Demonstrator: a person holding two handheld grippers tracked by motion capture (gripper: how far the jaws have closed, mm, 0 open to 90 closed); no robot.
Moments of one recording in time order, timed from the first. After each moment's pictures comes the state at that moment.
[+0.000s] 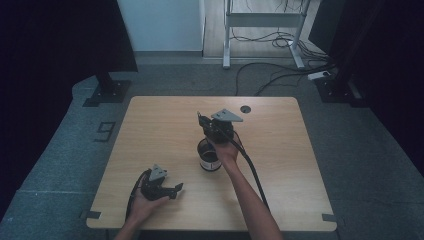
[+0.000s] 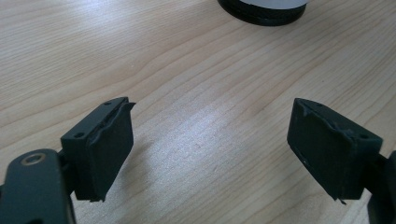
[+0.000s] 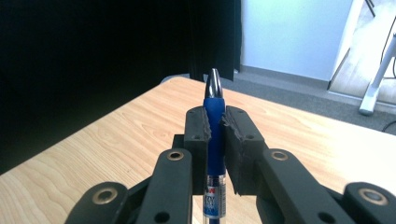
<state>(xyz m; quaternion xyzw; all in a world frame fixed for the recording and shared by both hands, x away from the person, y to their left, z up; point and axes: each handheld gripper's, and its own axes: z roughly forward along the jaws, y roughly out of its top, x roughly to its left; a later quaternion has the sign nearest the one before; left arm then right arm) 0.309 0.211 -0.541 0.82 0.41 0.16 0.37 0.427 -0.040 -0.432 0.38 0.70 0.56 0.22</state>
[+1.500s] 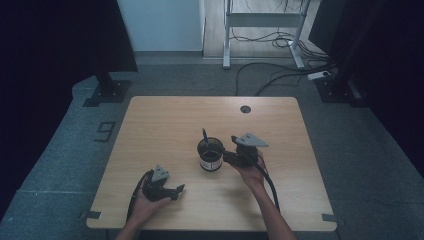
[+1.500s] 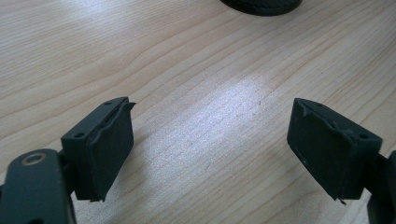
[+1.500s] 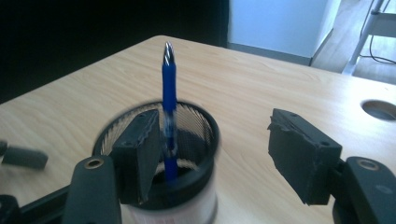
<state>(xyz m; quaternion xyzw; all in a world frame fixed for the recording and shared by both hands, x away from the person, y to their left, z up) 0.309 0.206 -0.545 0.83 0.40 0.15 0.36 0.371 -0.113 -0.473 0.40 0.72 0.52 0.23</state>
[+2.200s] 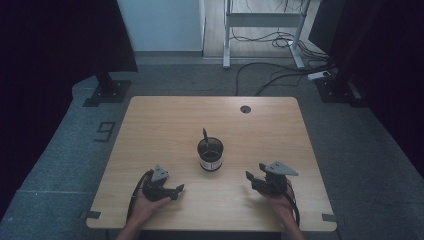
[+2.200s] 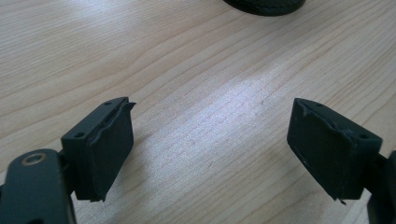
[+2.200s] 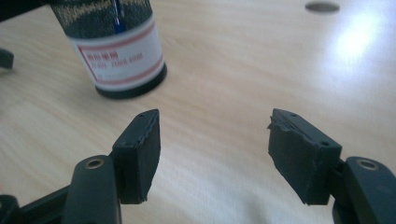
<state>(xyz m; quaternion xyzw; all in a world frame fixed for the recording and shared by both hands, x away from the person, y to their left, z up) 0.308 0.206 -0.545 0.82 0.41 0.15 0.36 0.308 -0.198 -0.532 0.45 0.73 0.47 0.21</state>
